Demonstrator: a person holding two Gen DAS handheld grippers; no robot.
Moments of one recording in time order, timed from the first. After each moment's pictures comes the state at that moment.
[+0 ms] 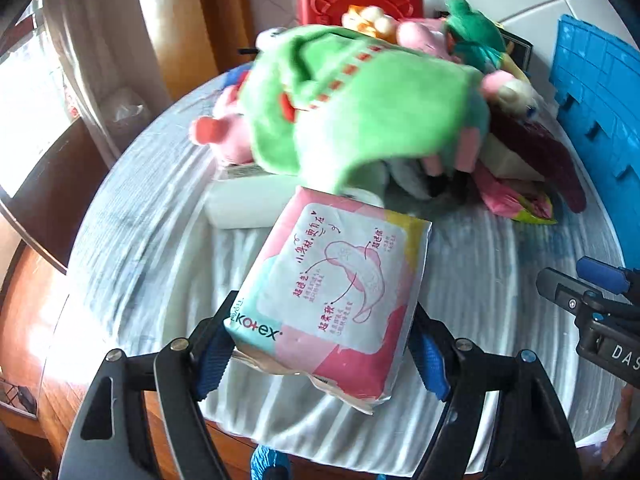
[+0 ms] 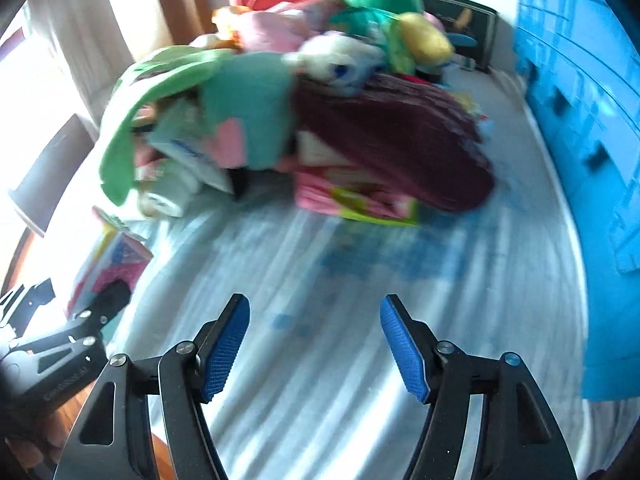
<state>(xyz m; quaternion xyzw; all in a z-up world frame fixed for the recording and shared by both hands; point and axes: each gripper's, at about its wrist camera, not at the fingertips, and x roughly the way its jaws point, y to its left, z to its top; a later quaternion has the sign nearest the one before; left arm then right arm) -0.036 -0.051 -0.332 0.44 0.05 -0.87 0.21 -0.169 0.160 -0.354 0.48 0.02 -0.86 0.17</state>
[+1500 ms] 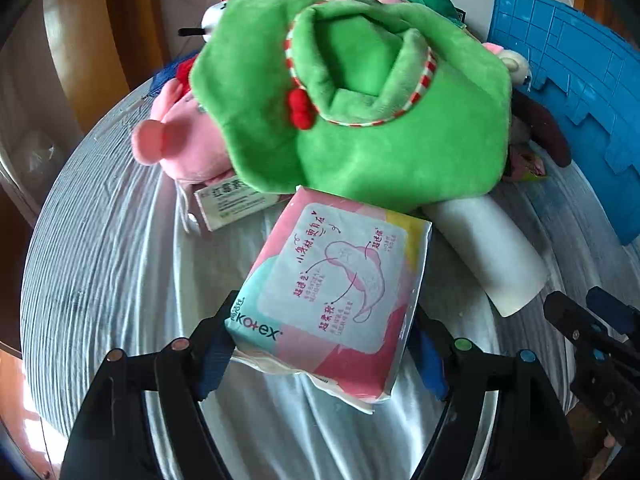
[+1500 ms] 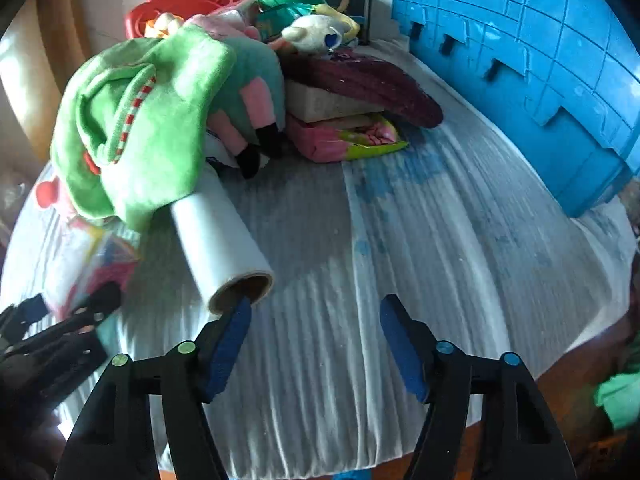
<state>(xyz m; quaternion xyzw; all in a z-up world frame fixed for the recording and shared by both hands) -0.091 -0.100 -0.383 0.47 0.00 -0.88 0.01 -0.113 0.071 -0.376 0.47 -0.06 -0.88 -0.07</state>
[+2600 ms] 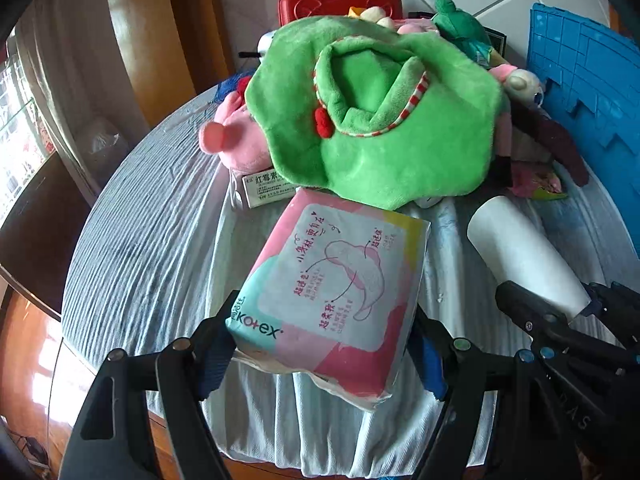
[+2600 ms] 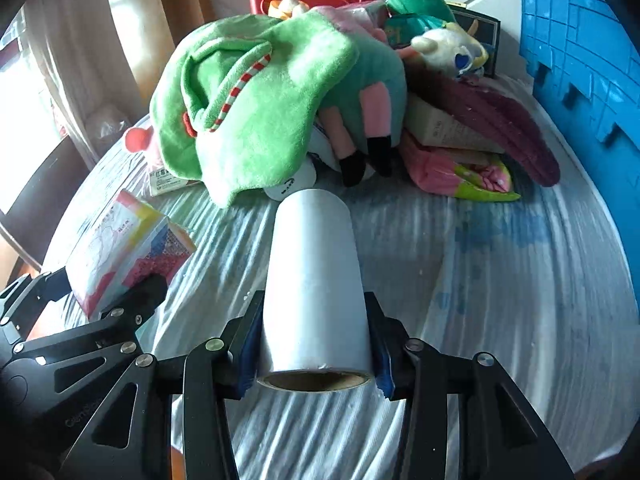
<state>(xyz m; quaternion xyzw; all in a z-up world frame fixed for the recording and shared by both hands) -0.040 -0.063 -0.351 0.42 0.00 -0.90 0.12 -0.126 0.061 -0.379 0.44 0.00 -0.89 0.12</state>
